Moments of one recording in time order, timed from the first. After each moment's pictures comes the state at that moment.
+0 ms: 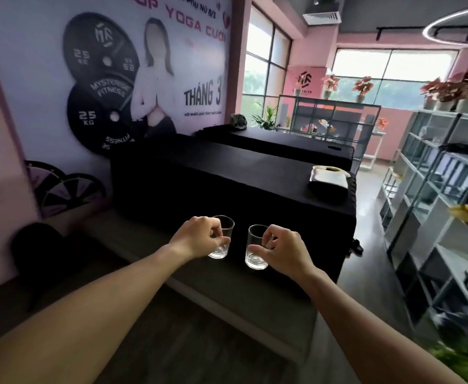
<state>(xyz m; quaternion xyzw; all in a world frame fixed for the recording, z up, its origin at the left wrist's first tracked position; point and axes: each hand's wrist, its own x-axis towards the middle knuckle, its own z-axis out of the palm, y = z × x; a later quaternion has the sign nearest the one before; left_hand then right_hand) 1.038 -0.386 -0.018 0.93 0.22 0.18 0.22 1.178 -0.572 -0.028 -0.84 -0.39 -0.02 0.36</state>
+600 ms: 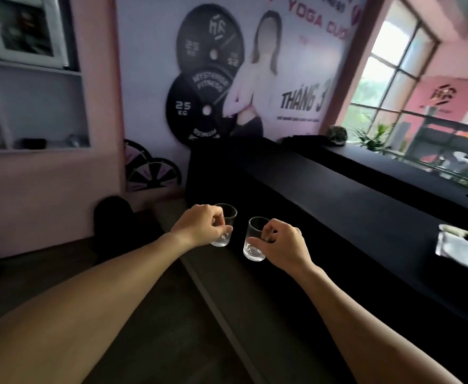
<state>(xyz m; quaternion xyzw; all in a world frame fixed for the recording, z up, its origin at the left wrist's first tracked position) 1.128 -0.108 -0.006 0.85 0.41 0.25 0.22 1.327 -0.214 -0.017 -0.75 -0.55 0.07 0.35</state>
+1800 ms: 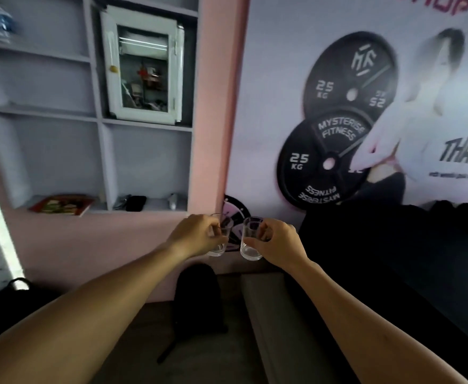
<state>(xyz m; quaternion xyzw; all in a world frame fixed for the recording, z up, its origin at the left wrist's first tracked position) 0.912 0.511 0.008 0.77 0.56 0.28 0.10 1.136 0.507 0.011 -0.59 -0.73 0.11 0.33</state>
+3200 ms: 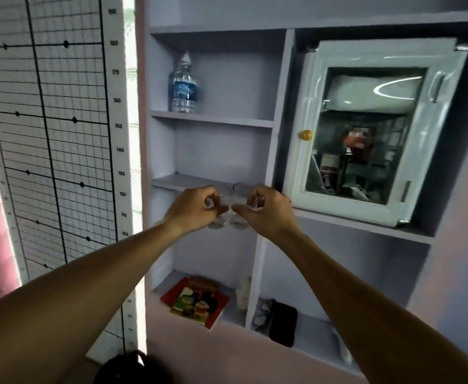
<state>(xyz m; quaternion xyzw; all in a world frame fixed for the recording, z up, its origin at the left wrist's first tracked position) 0.368 0.837 0.137 0.57 0.71 0.39 -0.08 0.540 0.927 0.144 -0.28 -0.84 0.17 0.43</state>
